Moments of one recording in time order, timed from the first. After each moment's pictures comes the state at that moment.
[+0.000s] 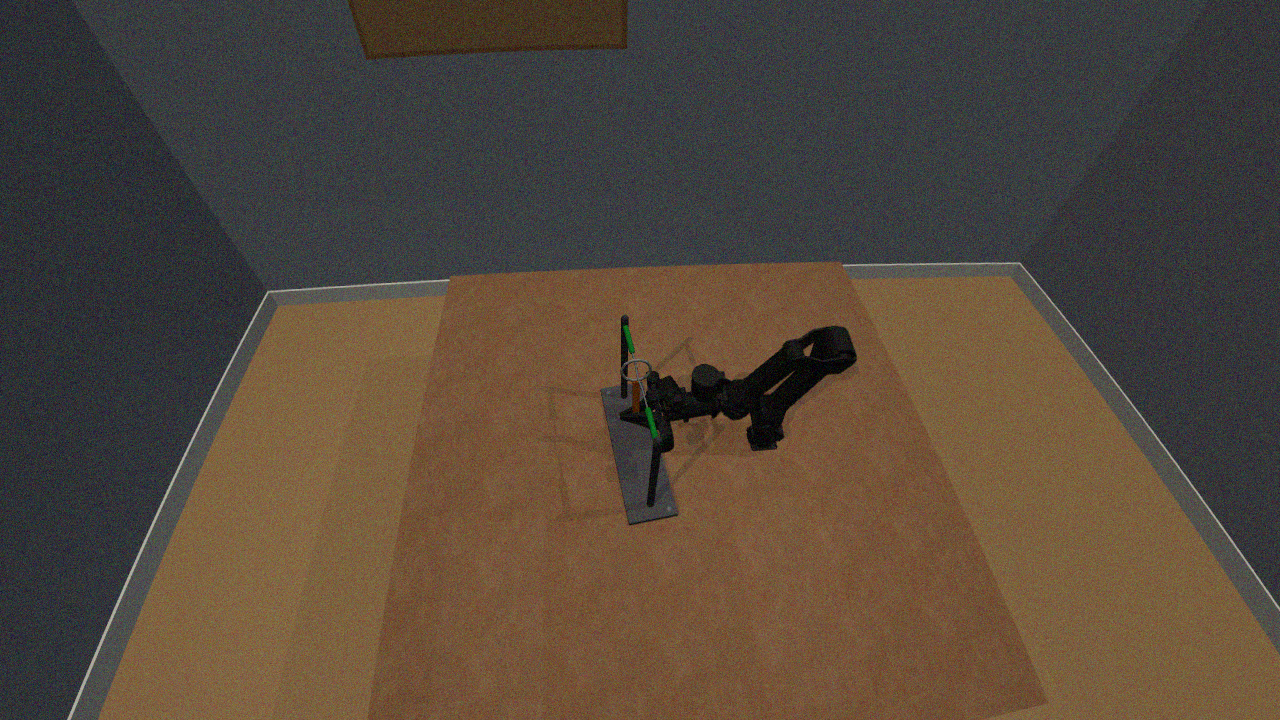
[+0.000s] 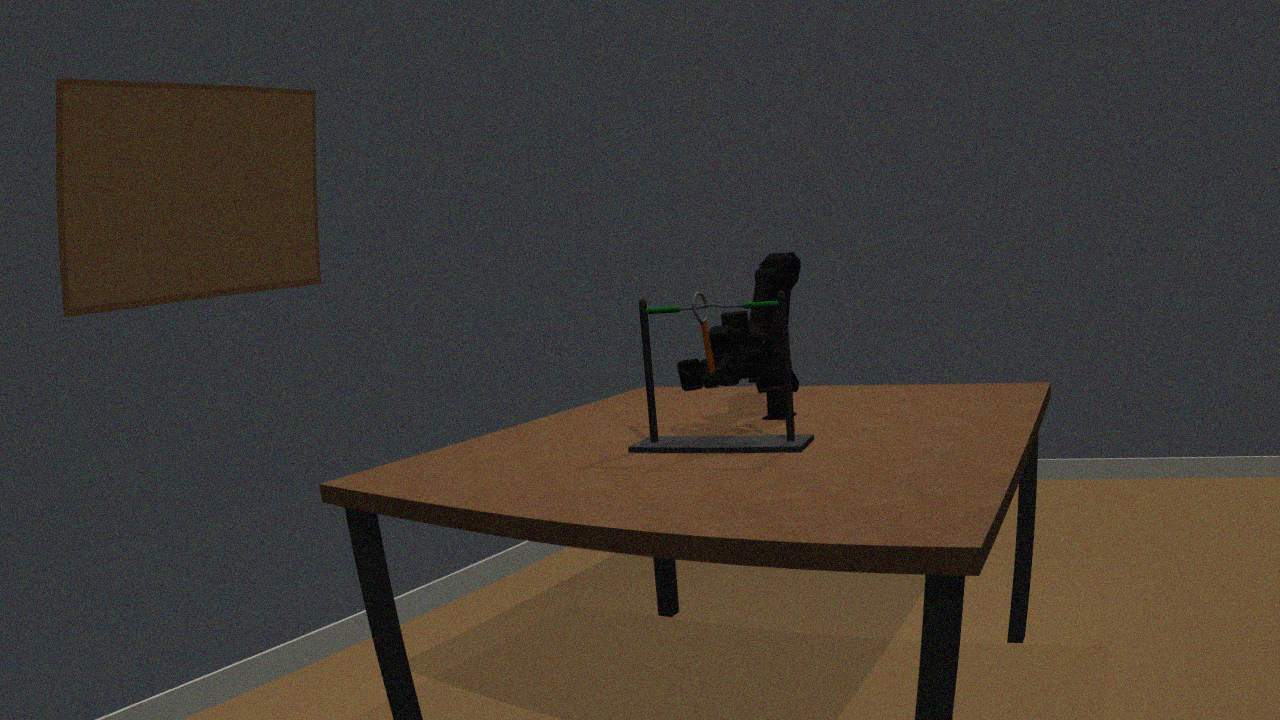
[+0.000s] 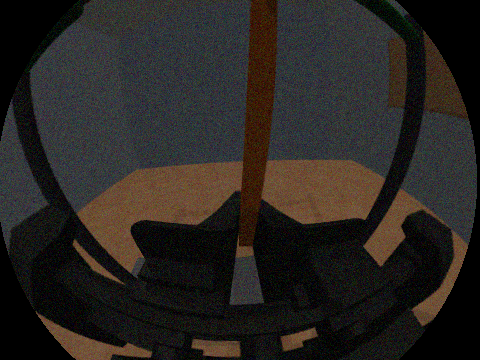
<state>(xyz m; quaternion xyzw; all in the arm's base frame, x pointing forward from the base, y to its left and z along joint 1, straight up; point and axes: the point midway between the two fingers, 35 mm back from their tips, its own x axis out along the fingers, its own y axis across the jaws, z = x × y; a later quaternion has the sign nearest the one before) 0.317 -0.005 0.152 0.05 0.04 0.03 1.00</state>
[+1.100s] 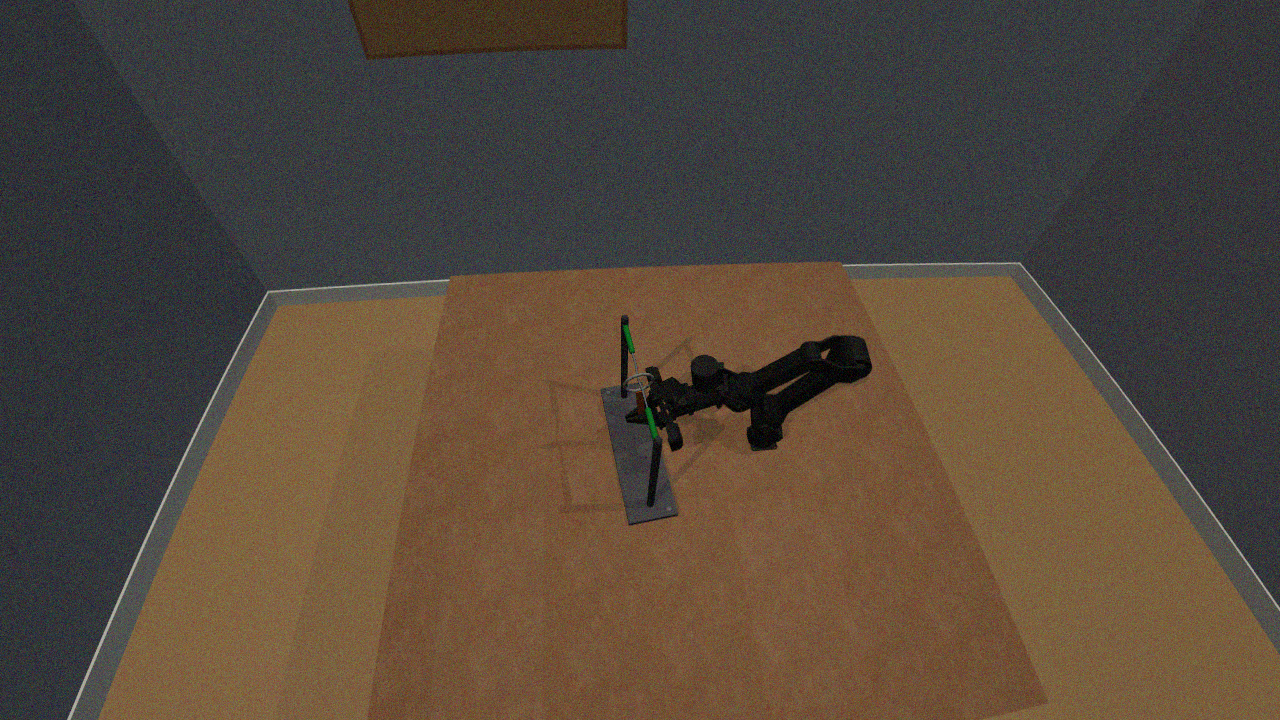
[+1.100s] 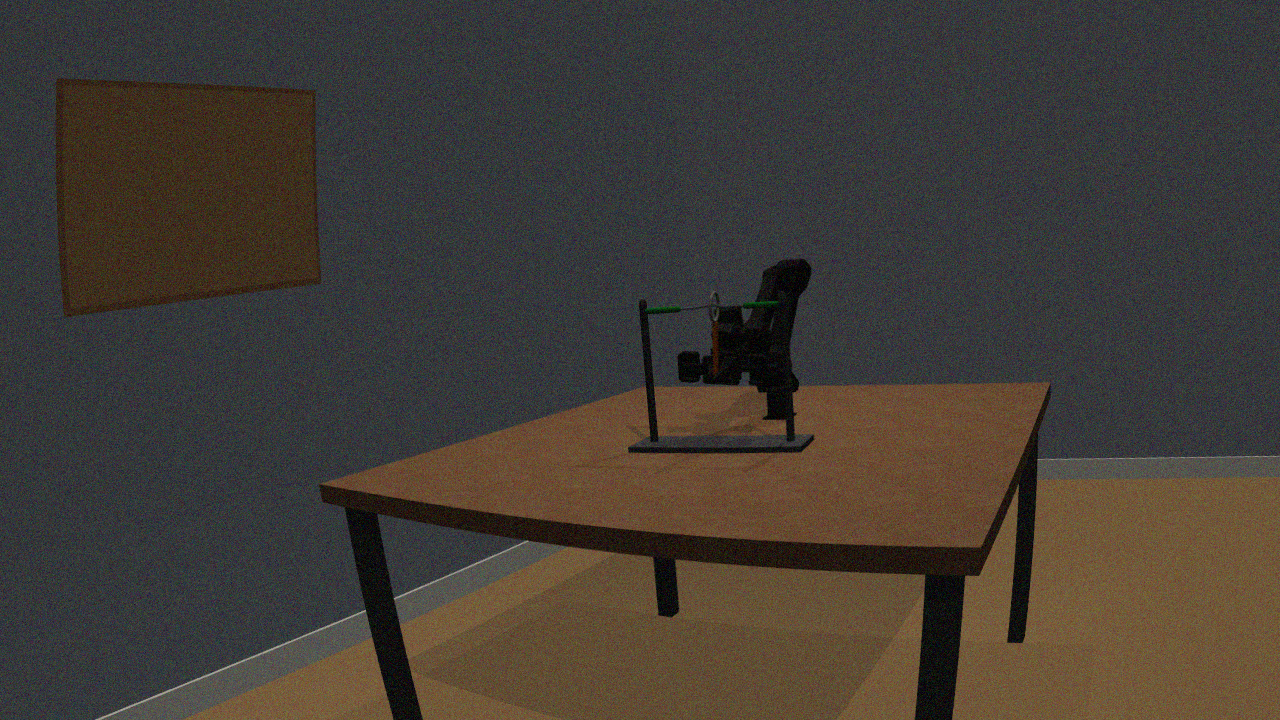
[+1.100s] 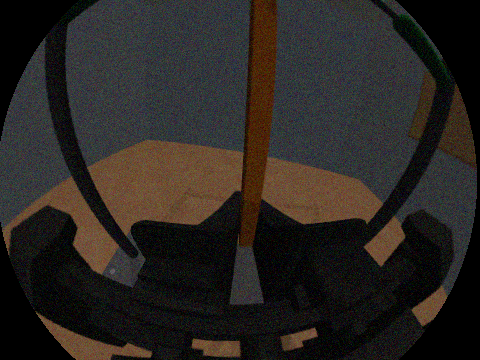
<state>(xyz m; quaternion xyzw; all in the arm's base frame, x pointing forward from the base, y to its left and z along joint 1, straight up) 0.305 -0.003 0.151 -0.05 0.07 0.09 0.99</state>
